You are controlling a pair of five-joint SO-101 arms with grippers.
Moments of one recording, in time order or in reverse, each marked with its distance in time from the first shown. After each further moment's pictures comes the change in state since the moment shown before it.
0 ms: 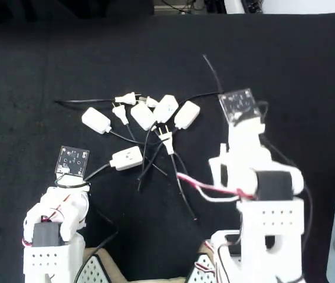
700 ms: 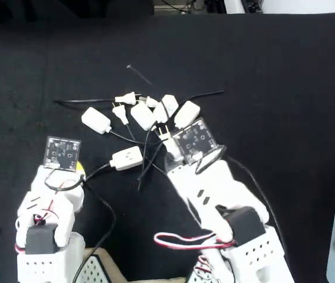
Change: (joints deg) left arm 0.0 -0.1 -9.8 -12.3 -0.2; right arm -24.6 -21.6 25.5 -31.8 0.0
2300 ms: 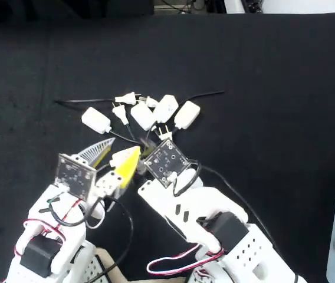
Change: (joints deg) left arm 28.2 -0.3 -11.8 -7.5 8.9; right arm -16.1 -0.1 5.7 -12.7 -3.7
